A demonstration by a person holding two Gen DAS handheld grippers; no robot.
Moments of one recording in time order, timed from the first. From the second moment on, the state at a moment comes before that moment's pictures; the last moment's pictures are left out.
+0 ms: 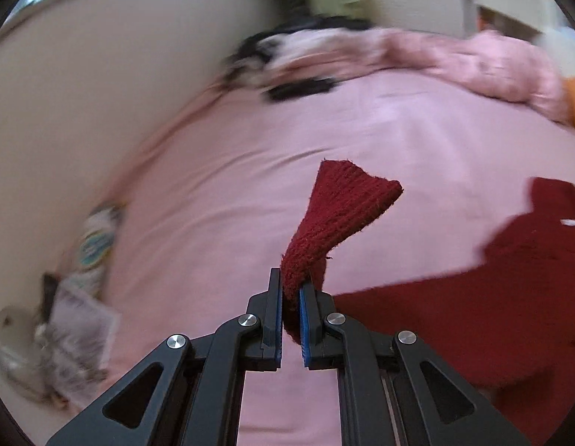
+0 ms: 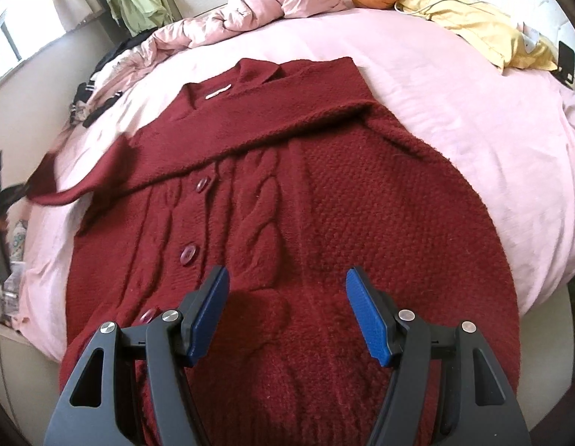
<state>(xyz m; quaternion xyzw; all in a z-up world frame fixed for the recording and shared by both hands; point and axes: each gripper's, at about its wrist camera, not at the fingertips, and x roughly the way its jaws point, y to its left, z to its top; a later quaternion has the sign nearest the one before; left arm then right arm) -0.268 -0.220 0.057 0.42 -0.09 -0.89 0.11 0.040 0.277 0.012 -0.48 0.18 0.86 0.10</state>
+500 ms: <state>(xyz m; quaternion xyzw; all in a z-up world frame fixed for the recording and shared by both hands) -0.225 -0.380 -0.005 0.49 -0.06 -0.83 0.28 0.031 0.262 0.011 -0.50 0.13 0.84 0.14</state>
